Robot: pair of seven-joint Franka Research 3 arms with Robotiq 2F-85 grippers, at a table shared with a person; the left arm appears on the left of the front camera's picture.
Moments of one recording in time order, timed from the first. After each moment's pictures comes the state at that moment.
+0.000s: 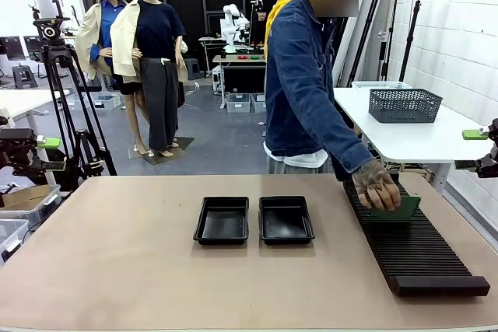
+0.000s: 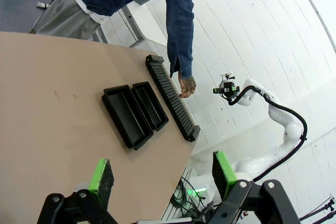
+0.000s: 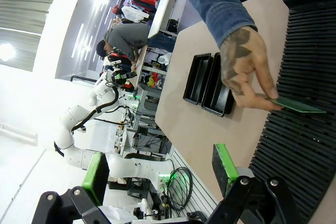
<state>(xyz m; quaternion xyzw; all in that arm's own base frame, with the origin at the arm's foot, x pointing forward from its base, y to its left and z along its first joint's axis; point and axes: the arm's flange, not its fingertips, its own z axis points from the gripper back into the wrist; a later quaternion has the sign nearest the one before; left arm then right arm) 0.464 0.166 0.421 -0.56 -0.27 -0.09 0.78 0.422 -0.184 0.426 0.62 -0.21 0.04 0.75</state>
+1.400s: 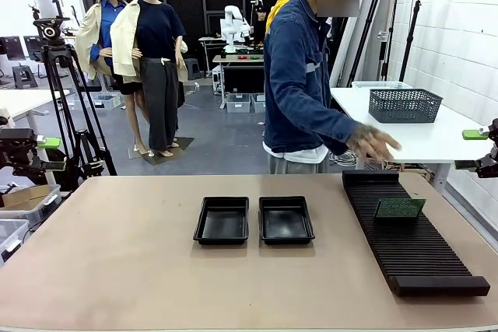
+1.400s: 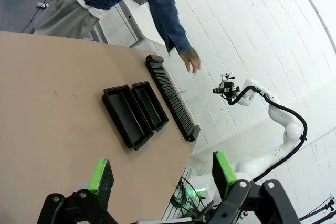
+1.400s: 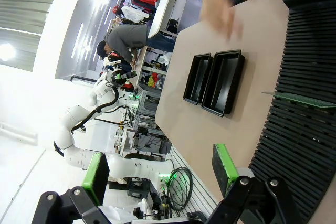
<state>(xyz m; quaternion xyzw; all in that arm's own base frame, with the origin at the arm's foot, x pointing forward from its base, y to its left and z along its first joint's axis) 0.464 0.166 0.421 -0.56 -0.27 -0.09 0.78 0.422 -0.184 0.426 0.62 -0.21 0.04 0.75</state>
